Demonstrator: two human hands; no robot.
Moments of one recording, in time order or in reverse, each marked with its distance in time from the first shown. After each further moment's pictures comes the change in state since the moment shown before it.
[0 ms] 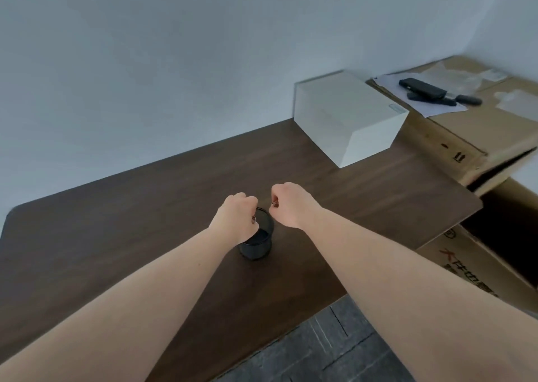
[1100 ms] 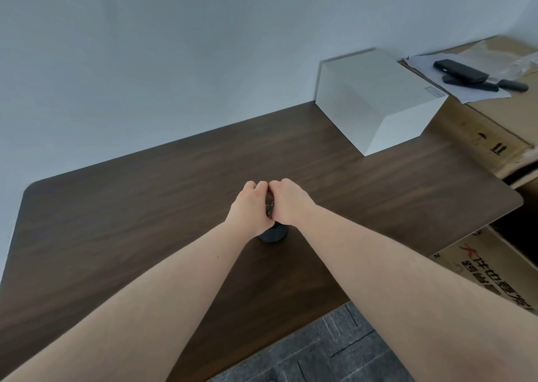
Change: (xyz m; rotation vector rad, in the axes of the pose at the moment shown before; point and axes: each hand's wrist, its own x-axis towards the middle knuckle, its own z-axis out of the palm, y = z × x) left_hand 0.006 -0.026 0.028 -0.210 0.072 -0.108; right_hand 0.030 -0.029 0.050 -0.022 -0.086 -0.009
